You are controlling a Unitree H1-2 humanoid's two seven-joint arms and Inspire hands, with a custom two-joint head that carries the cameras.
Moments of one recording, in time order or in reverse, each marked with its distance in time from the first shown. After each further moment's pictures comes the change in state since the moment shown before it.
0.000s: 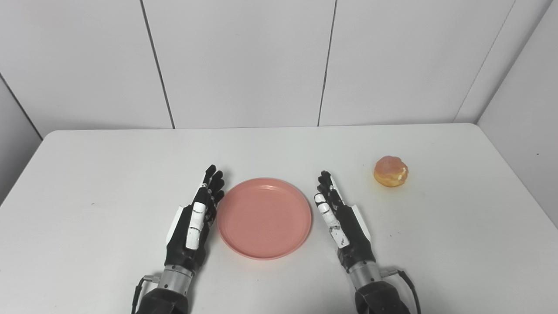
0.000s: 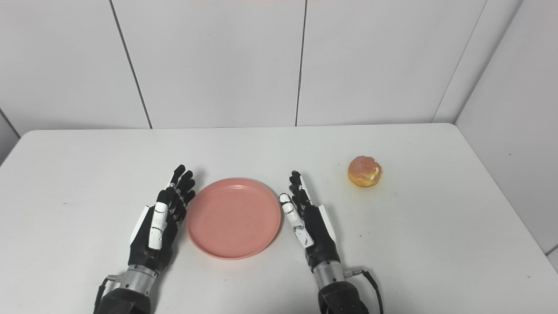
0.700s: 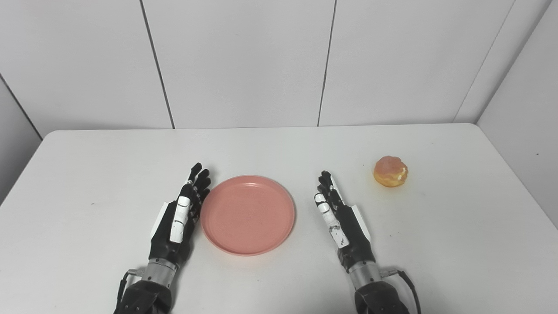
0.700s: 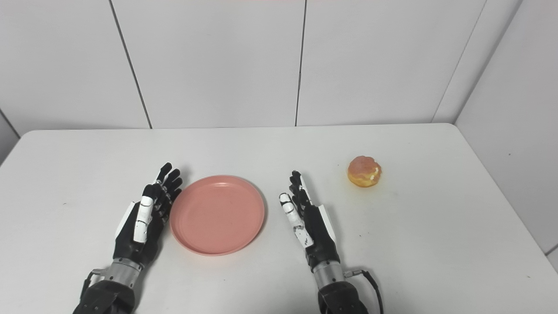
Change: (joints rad) left arm -0.047 0.046 0.056 0.055 -0.041 0.011 -0.028; right arm 0.000 0.005 0.000 0.001 -0.006 0.000 -0.009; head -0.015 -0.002
